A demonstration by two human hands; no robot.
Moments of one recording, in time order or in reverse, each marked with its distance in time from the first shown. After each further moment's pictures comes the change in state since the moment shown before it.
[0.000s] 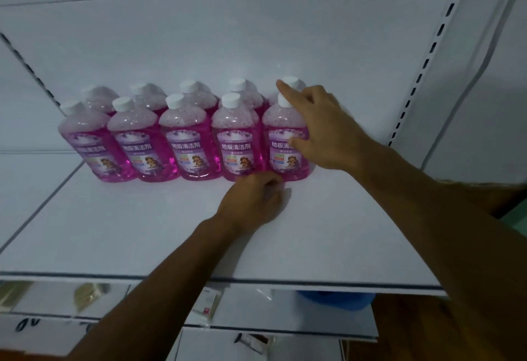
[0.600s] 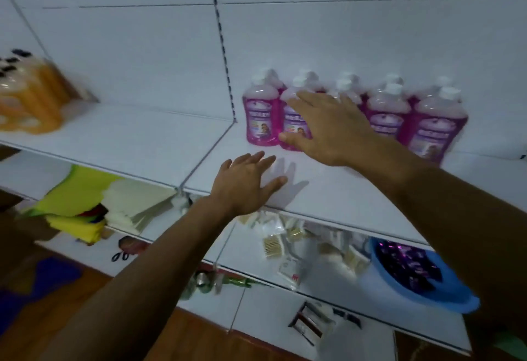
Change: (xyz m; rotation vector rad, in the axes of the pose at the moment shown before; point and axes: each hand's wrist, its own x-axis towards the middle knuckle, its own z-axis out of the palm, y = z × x) left_hand -0.183 -0.081 -0.166 0.511 -0.061 -0.409; right_hand 0.005 -0.239 0.057 -0.252 -0.123 -0.274
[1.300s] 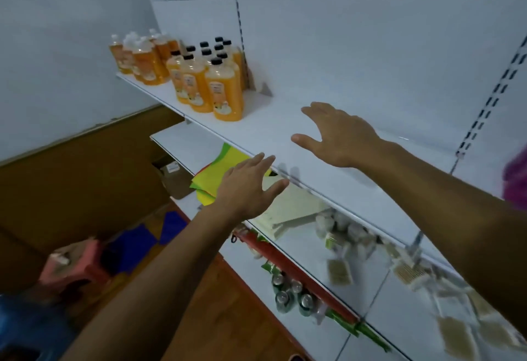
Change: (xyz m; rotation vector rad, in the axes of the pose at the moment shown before) left_hand -0.118 -0.371 -0.057 -0.034 0.164 -0.469; right_hand 0.252 -0.332 0.102 0.219 -0.091 -0.304
